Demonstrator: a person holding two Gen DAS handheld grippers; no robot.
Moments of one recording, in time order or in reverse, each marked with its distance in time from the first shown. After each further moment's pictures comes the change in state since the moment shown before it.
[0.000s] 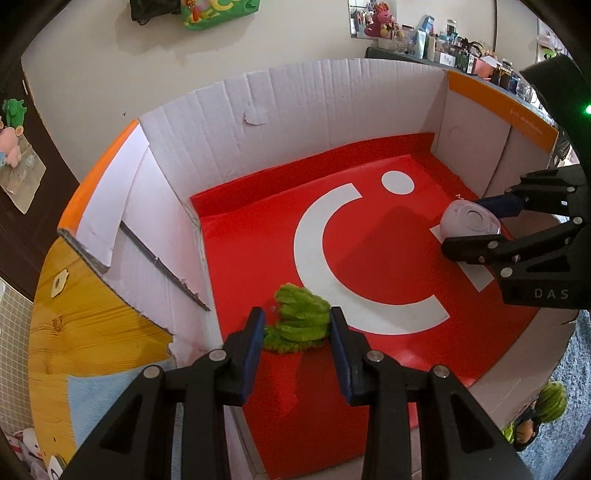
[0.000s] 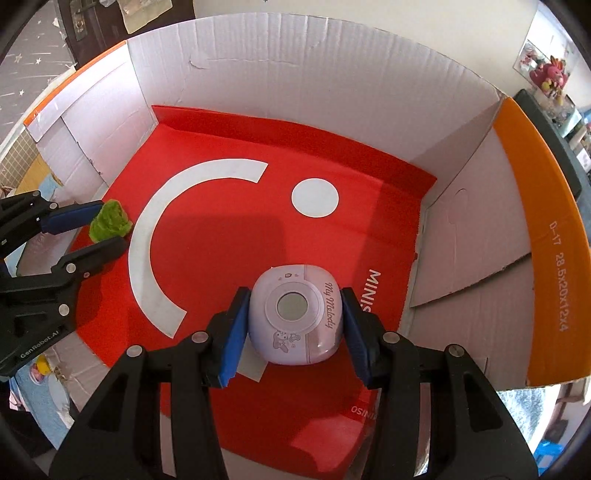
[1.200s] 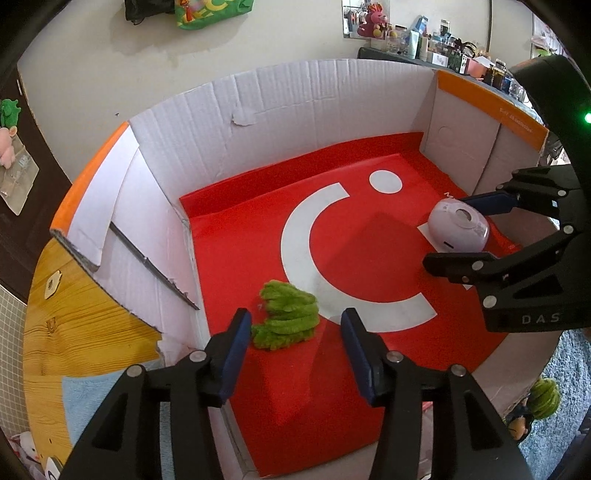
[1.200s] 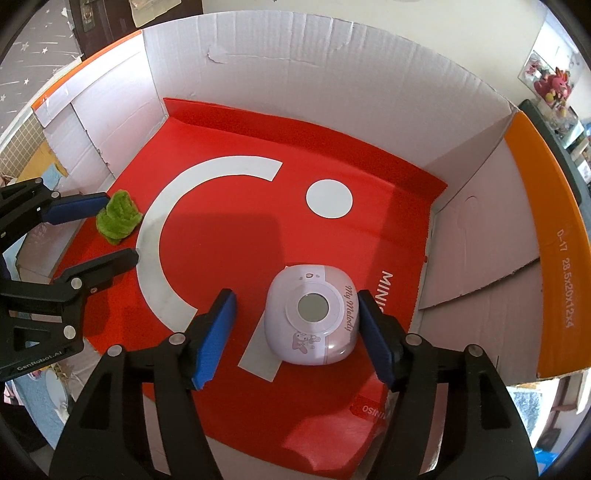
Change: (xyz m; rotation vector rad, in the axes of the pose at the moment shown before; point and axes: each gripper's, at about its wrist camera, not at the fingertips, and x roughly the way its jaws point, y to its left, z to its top) left arm -0.012 -0.003 -0.015 0.003 -0.004 -0.036; right arm 0.002 0.003 0.017 -0.035 -0.002 -0.011
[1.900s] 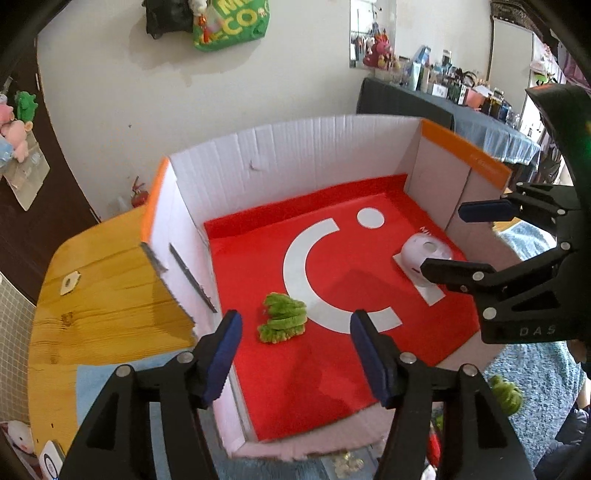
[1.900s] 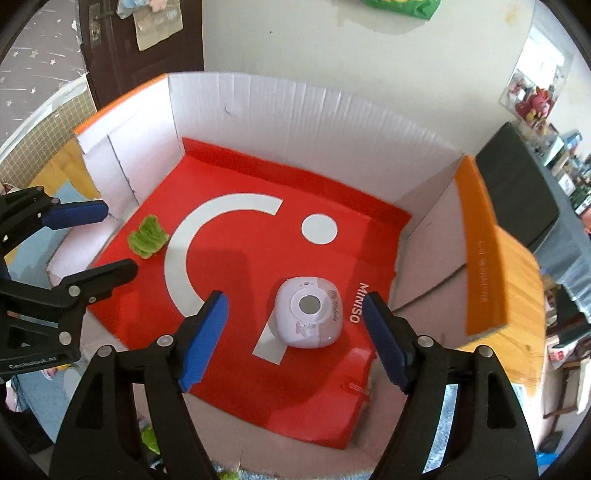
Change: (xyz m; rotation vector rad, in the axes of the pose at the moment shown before) left arm -0.033 0.001 0.014 -0.053 -0.107 -0.012; right arm -0.063 -0.005 -0.018 0.002 -0.144 -0.054
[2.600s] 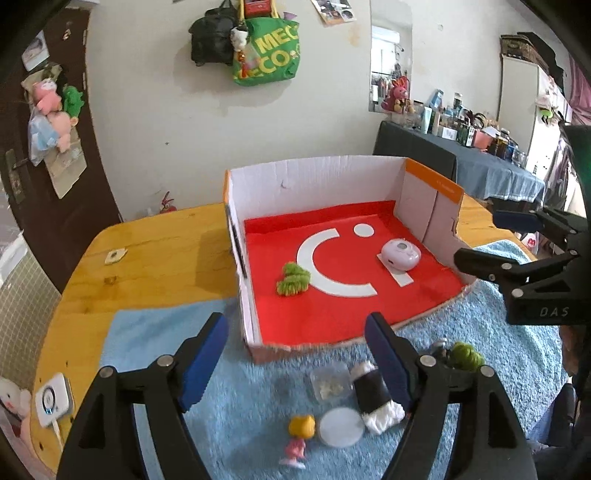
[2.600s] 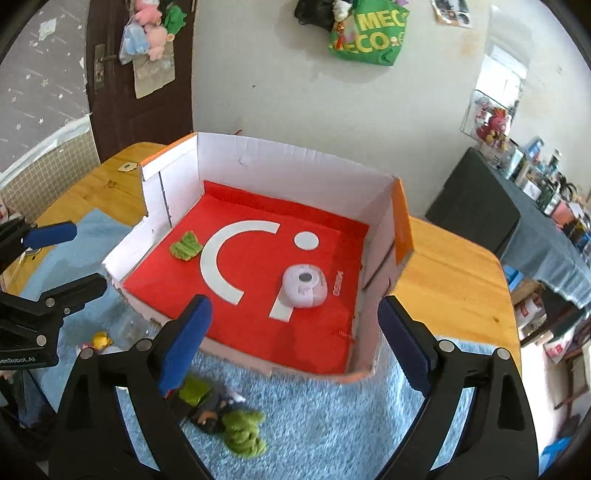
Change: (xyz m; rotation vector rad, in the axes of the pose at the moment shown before) left arm -0.087 -0.007 -0.064 -0.103 -0.157 0.059; right arm -0.076 0.045 -0.046 0.079 -0.207 -0.083
